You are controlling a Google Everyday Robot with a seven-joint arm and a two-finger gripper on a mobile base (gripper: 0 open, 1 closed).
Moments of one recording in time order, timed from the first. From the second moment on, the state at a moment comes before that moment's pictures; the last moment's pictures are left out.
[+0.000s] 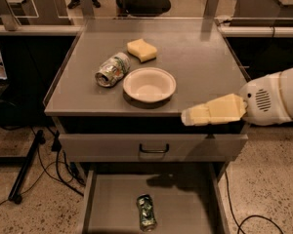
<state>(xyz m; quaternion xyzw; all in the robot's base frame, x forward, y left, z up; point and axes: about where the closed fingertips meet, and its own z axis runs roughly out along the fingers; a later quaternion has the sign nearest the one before) 0.449 -0.148 0.898 -0.19 0.90 0.27 0.29</state>
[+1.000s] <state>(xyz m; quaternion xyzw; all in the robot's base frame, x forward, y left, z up) 0.429 -0.123 0.800 -0.14 0.92 0.31 0.18</state>
